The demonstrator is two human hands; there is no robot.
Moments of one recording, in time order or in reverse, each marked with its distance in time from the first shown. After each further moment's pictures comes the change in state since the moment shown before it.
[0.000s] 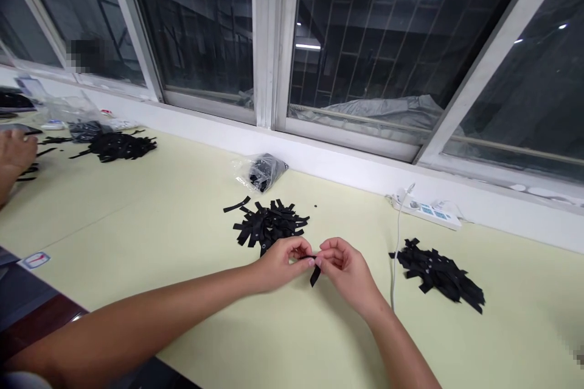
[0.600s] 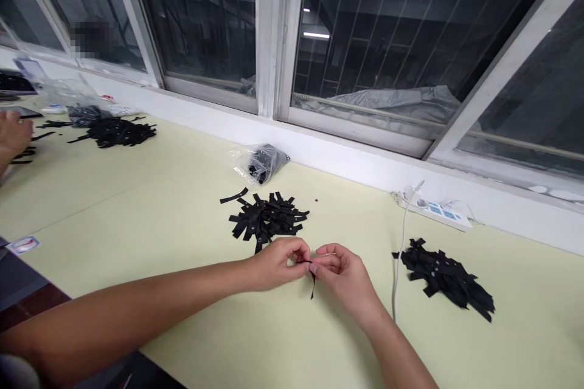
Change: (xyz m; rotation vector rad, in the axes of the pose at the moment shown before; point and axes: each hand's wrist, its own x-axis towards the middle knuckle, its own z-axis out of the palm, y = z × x) left_hand -0.001 -0.004 -0.003 0.129 -0.109 -0.015; right_hand -0.001 0.018 -0.002 0.090 -0.018 0.160
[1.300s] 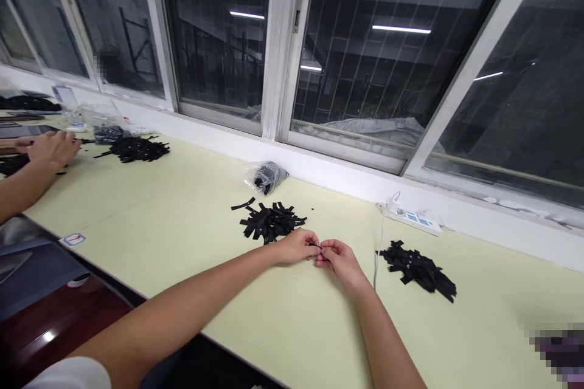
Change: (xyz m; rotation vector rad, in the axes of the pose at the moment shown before) left_hand 0.043 -0.020 0.017 -0.216 -0.085 -0.225; right_hand 0.016 0.016 -0.014 0.147 0.024 -0.004
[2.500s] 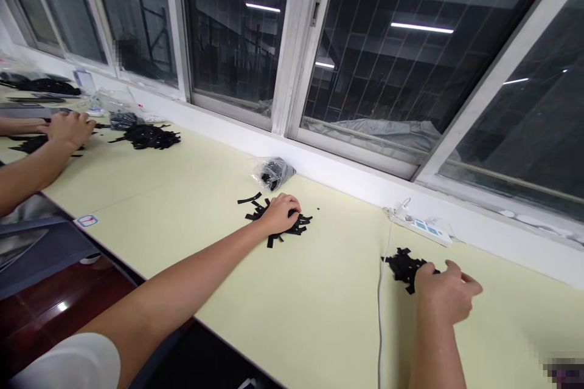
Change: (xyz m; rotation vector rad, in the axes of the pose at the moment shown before) left_hand -0.007 0.005 -0.078 0.830 0.527 0.298; right_hand -0.037 -0.030 -0.152 -1.013 1.378 -0.055
